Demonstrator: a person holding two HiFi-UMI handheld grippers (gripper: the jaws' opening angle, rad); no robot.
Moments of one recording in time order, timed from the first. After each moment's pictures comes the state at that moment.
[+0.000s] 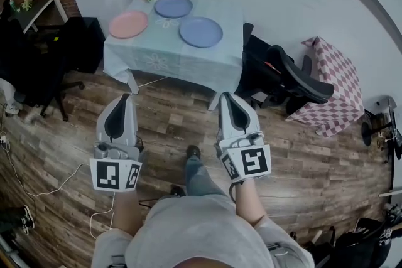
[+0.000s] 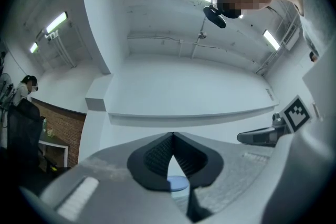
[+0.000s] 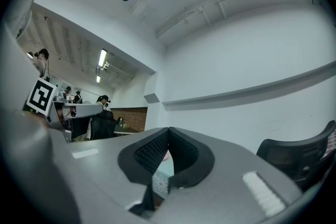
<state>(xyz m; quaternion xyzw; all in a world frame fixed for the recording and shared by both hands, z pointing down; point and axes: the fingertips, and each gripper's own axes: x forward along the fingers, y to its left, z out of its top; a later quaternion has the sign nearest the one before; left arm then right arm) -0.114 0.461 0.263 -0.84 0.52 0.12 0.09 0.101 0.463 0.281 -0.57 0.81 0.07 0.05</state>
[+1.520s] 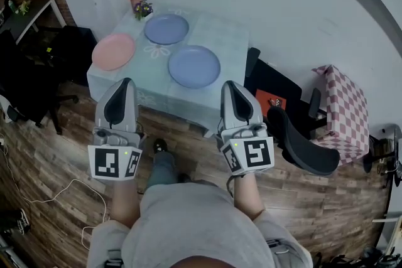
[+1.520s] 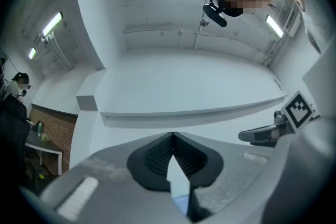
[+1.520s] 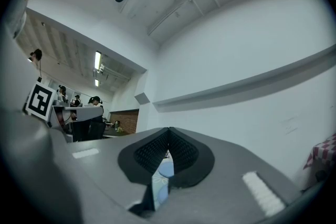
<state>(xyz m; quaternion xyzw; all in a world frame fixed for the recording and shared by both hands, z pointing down) -0.021 0.202 0.242 -0.82 0.54 0.12 0.12 0.192 0.195 0.260 -0.55 0.83 0.07 0.07</state>
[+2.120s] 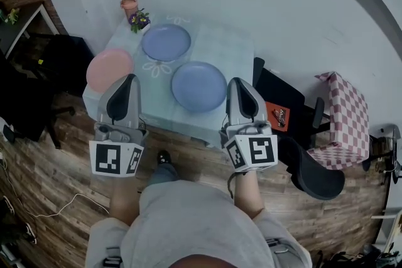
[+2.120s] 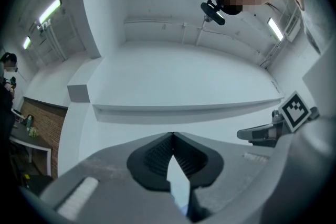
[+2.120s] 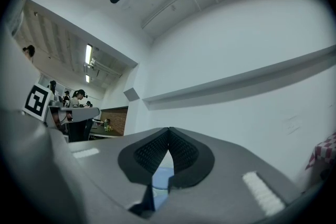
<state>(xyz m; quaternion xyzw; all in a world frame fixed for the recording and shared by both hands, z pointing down) -0.040 0.064 0.247 -0.84 0.52 0.11 0.11 0.179 0.067 0.262 -0.59 0.80 0.06 0.07</state>
